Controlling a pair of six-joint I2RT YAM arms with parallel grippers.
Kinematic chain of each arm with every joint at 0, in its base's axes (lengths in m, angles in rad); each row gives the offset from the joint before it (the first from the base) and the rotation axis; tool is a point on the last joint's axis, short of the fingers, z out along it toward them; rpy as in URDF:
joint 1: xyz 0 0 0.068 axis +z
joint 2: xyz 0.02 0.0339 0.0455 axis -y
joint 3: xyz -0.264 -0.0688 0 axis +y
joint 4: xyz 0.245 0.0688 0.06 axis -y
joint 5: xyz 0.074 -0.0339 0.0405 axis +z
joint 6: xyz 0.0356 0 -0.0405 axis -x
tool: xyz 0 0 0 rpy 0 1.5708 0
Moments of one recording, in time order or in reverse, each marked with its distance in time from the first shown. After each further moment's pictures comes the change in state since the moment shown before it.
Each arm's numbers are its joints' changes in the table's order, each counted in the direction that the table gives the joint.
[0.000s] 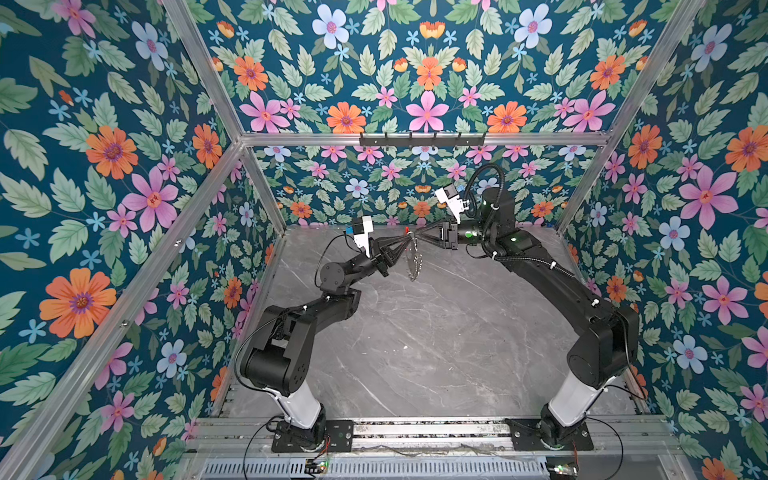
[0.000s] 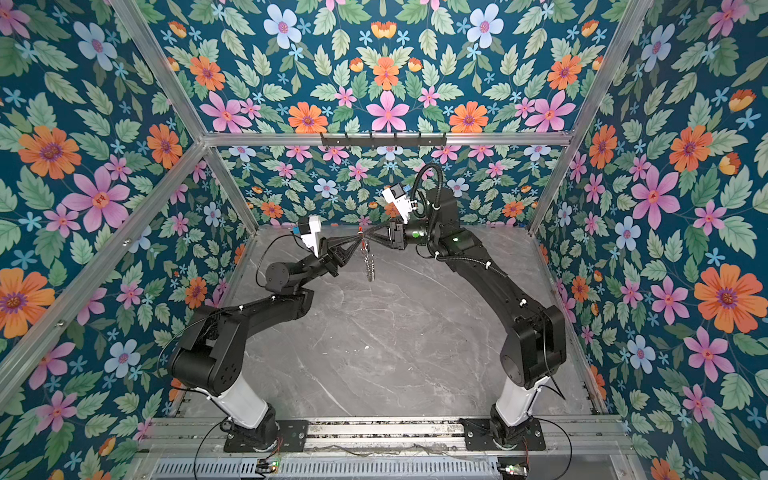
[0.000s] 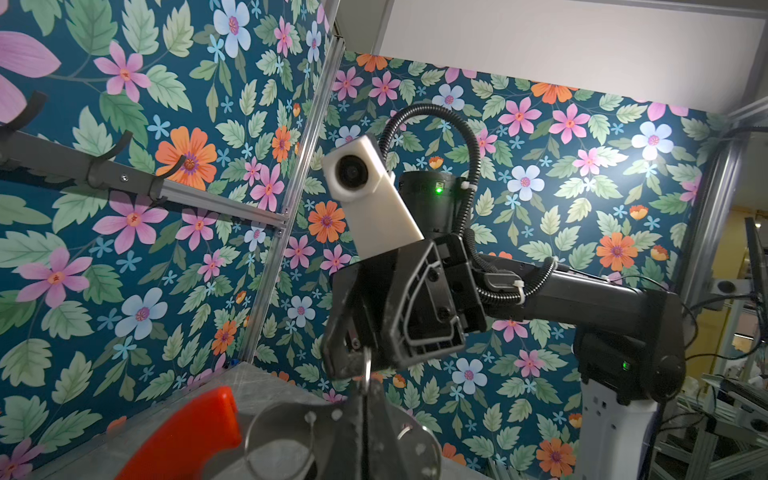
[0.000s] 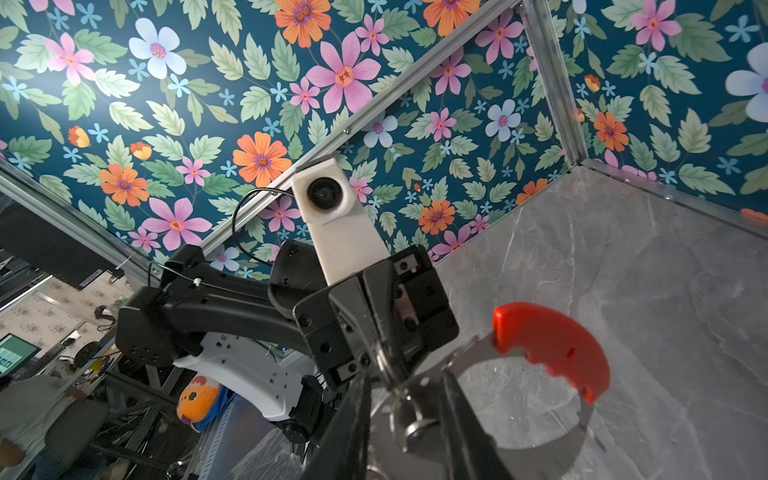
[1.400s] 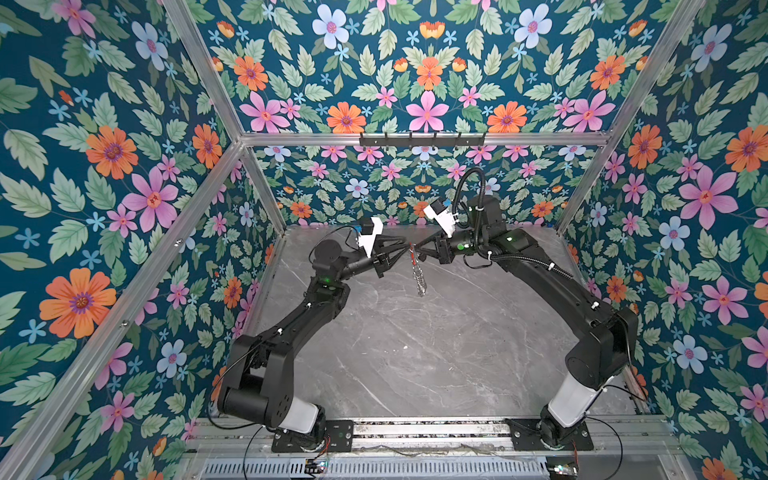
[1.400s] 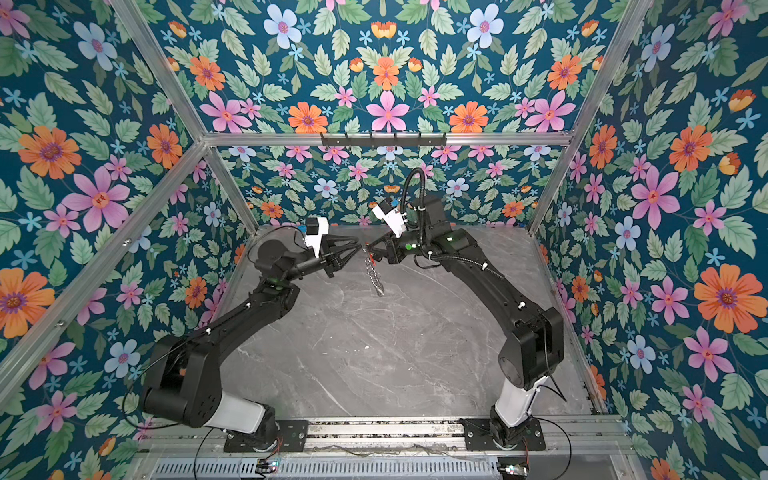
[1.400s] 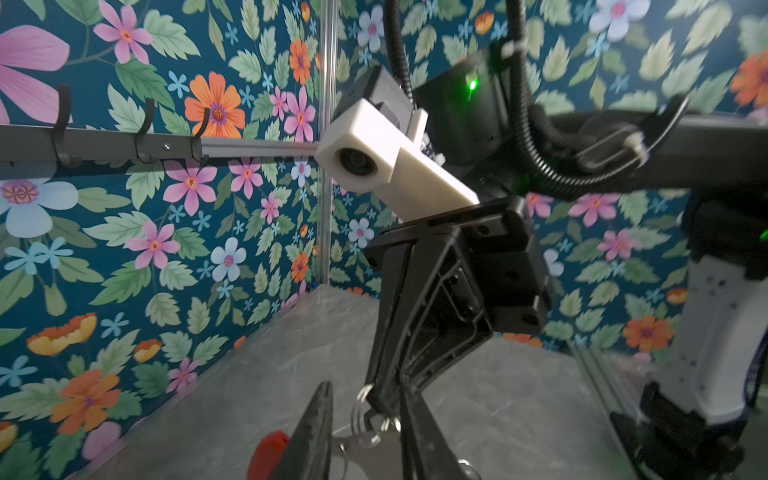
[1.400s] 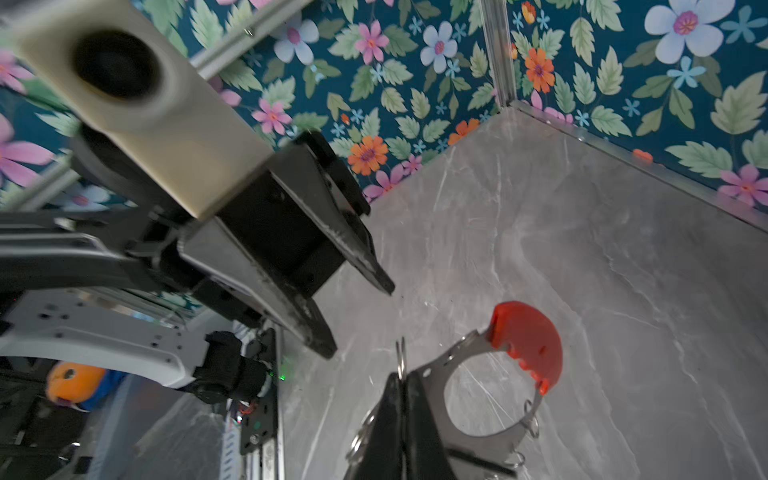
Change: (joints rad) left arm 0.050 0.222 -0.102 -0.917 -0.105 -0.768; right arm 0.076 -0.007 -0.067 -0.437 -0.300 0.401
